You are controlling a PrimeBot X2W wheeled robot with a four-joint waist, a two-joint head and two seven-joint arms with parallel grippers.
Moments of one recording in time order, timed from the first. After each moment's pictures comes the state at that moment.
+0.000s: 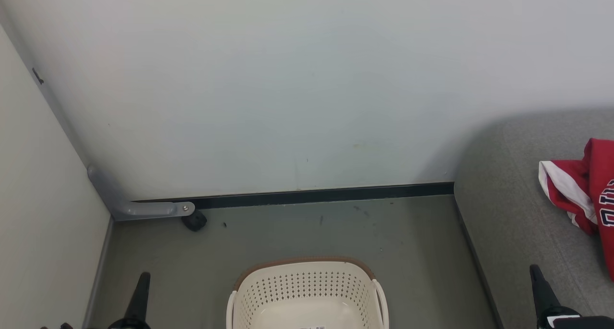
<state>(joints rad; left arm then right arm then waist) -0.05 0.08 0.03 0.25 -1.43 -0.07 0.05 -0.07 -0.11 -0.04 0.26 1.41 0.07 0.05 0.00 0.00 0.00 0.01</state>
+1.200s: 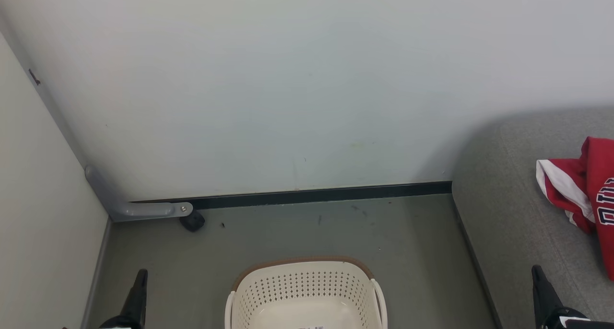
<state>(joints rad) -0.08 0.04 0.09 0.29 -1.60 -0.12 0.11 -0.09 -0.04 -0.13 0.30 1.60 0.12 0.11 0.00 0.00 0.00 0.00</state>
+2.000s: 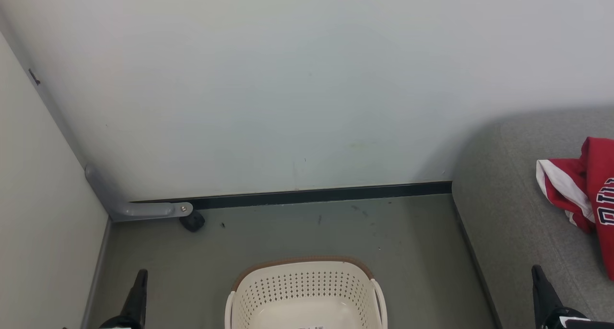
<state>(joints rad) -0.08 0.04 0.09 0.29 -1.60 -0.12 0.11 -0.09 -0.04 -0.13 0.30 1.60 0.12 0.11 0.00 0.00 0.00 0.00</state>
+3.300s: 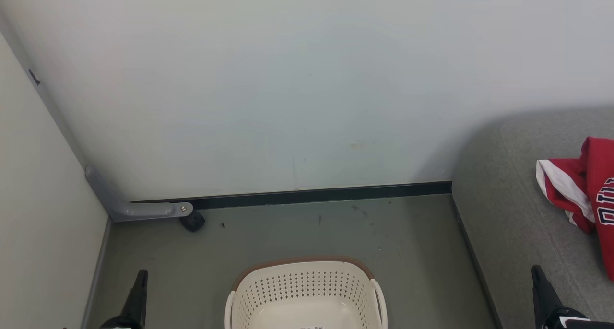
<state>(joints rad) -0.08 0.04 0.09 0.30 -1.60 -0.12 0.11 -0.09 -0.04 -0.13 0.30 1.60 0.12 0.11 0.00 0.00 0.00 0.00</state>
